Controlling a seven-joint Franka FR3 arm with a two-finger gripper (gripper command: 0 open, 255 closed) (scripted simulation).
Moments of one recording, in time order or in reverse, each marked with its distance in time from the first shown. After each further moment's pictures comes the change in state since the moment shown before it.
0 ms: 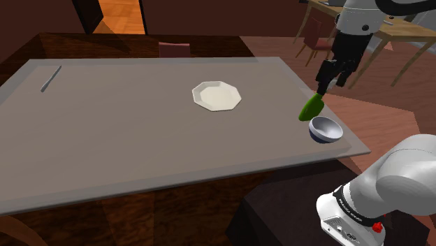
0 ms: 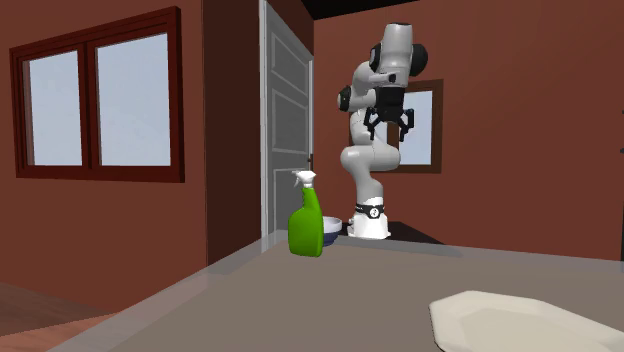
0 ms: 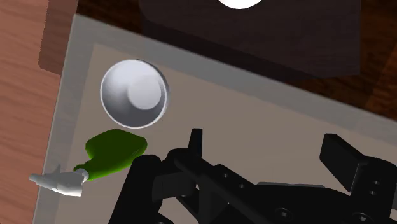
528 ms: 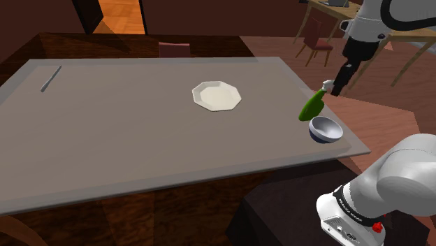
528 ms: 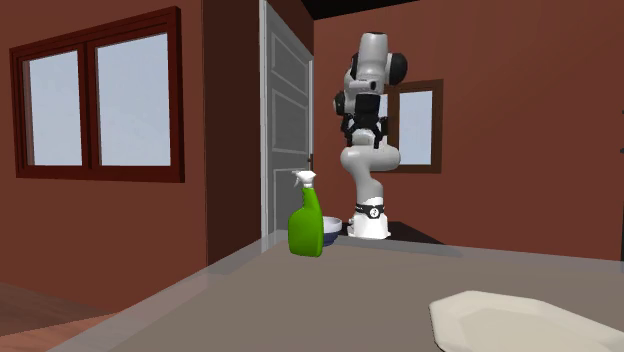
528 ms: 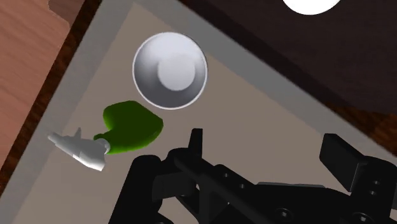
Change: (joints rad) arm 0.019 -0.042 -0.181 -0.070 -0.172 0.085 -0.366
